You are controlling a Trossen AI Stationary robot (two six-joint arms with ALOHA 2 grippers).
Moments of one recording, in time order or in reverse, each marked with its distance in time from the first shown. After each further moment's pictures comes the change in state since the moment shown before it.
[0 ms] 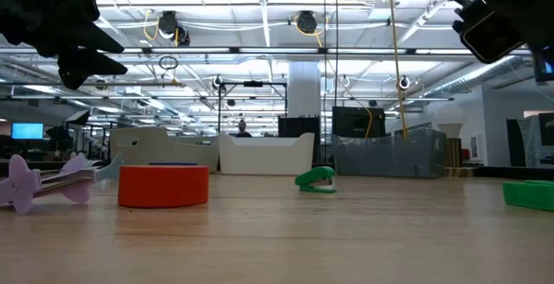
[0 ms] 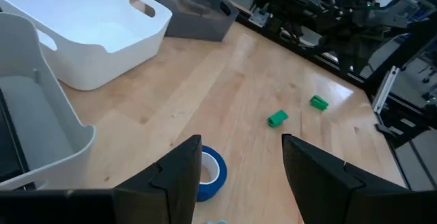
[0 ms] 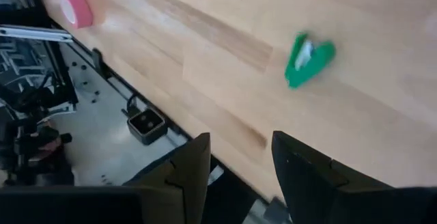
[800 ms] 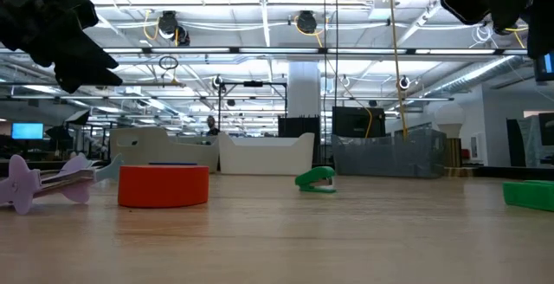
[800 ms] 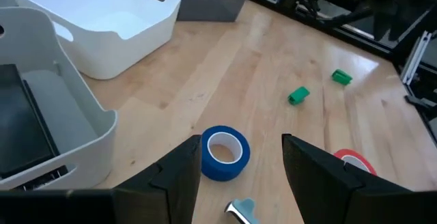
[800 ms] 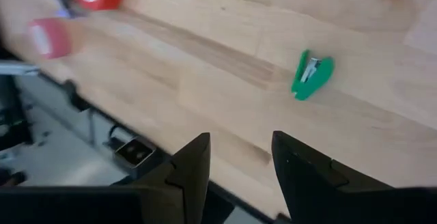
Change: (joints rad) left arm 0.000 0.001 0.000 -0.085 -0.010 0.065; right arm 0.023 0.205 0.343 -0.358 0.097 0.028
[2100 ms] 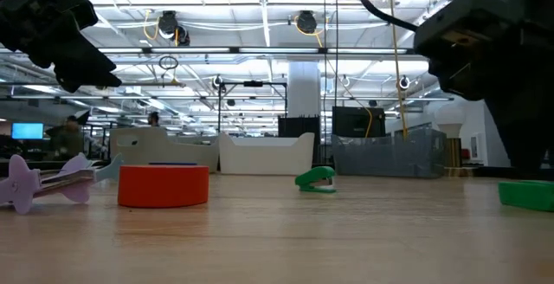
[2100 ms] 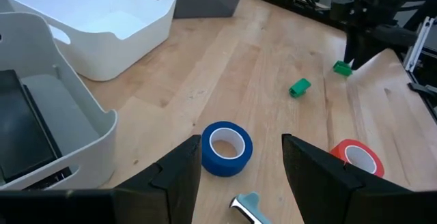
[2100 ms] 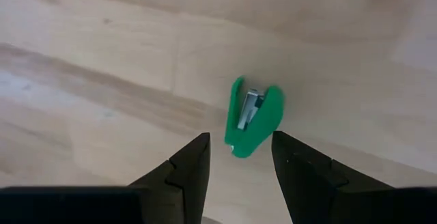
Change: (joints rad) left arm 0.000 0.000 0.000 -0.013 0.010 0.041; right arm -0.017 0.284 -0.015 0.061 -0.051 0.055
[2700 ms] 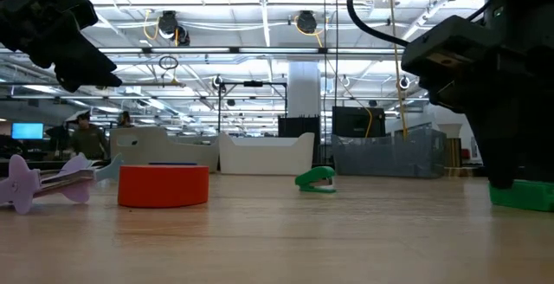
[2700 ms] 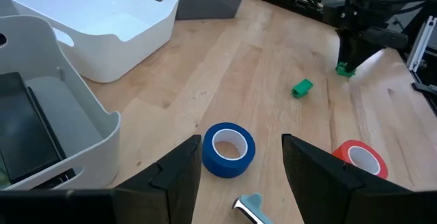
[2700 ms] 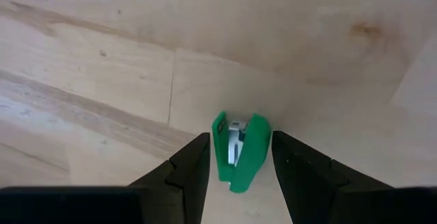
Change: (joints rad) left arm 0.000 0.000 0.000 0.000 -0.009 0.008; right arm -0.045 0.000 -0.048 0.054 0.001 -0.048
